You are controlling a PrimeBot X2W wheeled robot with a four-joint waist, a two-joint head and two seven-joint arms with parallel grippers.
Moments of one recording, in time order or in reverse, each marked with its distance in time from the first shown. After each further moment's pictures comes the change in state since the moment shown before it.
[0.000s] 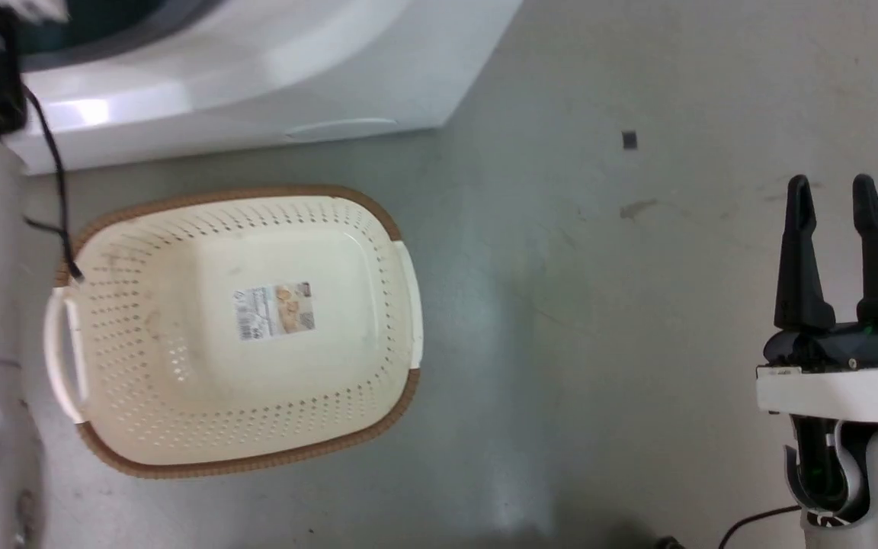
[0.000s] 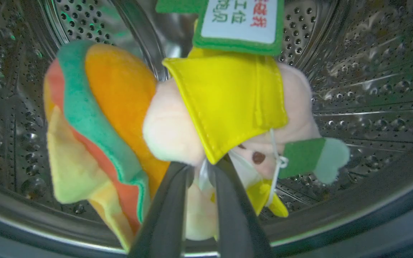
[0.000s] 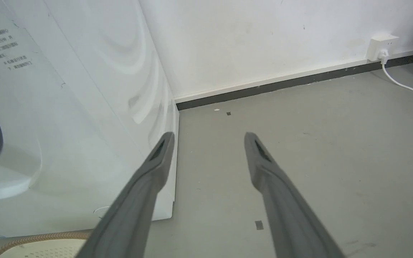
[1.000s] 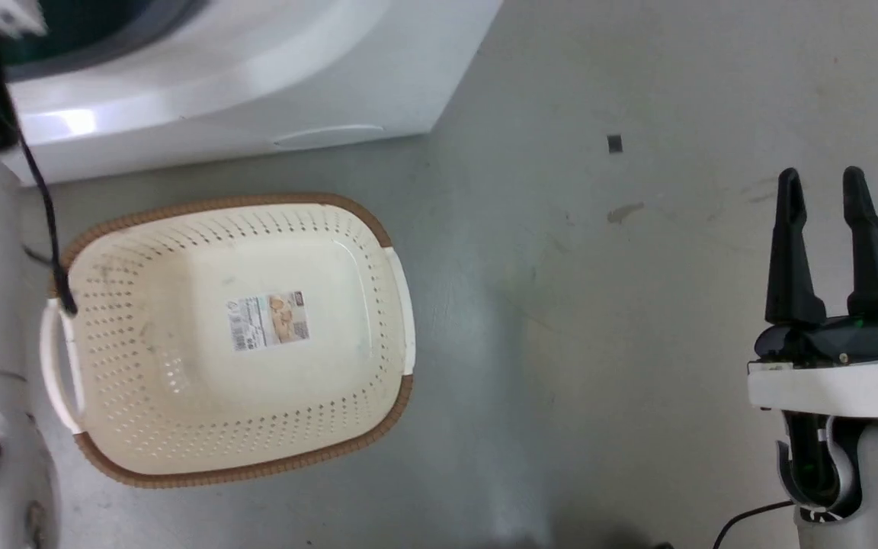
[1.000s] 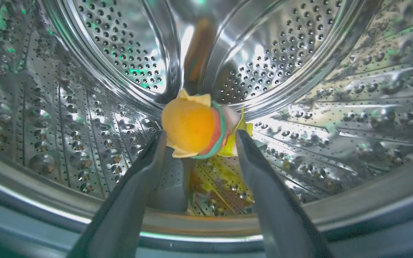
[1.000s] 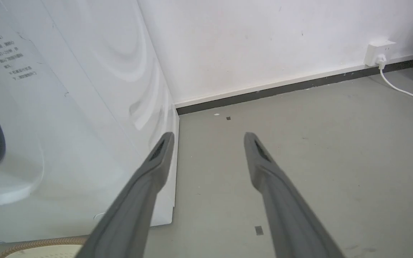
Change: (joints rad) left arm 0.009 -0.001 0.058 0.065 0.011 0.014 0.000; right arm -0.015 0.000 0.017 0.007 0.006 0.000 0.000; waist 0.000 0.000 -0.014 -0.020
